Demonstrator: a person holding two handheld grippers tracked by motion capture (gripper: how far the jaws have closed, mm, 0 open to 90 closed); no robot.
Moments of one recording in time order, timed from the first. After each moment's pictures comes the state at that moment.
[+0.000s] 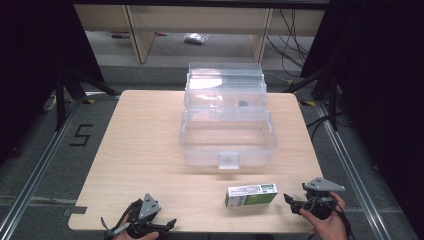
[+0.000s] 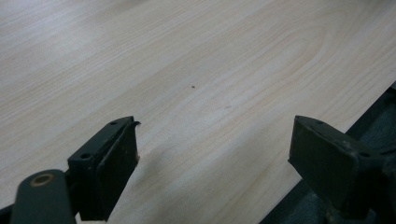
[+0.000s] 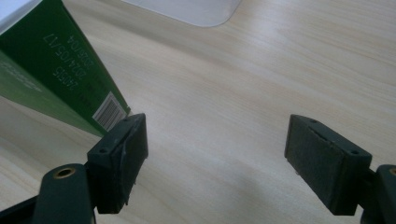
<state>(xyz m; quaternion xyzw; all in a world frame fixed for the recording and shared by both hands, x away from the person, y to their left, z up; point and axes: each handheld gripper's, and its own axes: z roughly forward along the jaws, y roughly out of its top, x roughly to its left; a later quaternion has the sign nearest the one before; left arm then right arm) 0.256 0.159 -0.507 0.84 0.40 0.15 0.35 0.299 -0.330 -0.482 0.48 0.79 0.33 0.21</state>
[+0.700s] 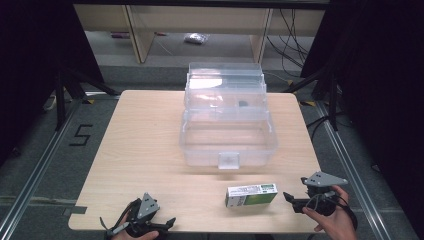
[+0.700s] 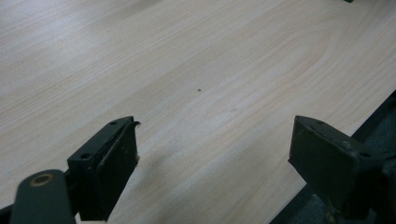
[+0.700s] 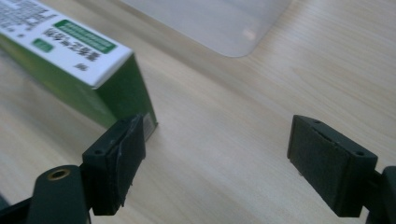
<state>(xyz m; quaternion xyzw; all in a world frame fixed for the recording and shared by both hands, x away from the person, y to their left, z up) 0.257 0.161 -0.507 0.83 0.40 0.15 0.36 0.300 -0.324 -0.447 0.41 0.83 0.33 0.21</state>
